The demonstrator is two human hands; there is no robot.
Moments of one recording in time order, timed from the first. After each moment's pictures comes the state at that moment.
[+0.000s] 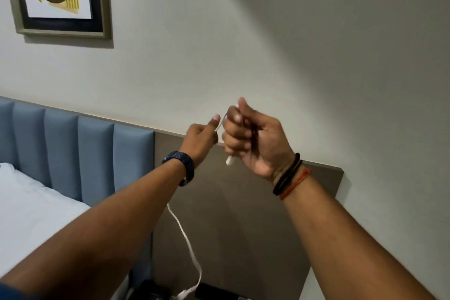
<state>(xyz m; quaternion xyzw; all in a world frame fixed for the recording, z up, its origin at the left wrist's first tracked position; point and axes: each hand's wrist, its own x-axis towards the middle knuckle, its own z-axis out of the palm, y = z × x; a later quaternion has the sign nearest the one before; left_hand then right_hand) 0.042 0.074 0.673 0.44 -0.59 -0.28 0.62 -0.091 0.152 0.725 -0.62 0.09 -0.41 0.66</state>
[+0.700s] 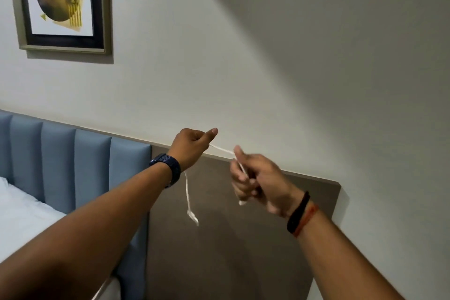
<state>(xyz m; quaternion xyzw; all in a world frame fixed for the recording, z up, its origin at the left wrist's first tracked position) 0.061 0.063 0.688 0.47 -0.66 -0.18 0.56 -0.120 0.153 0.693 -0.71 0.26 -0.36 0.55</state>
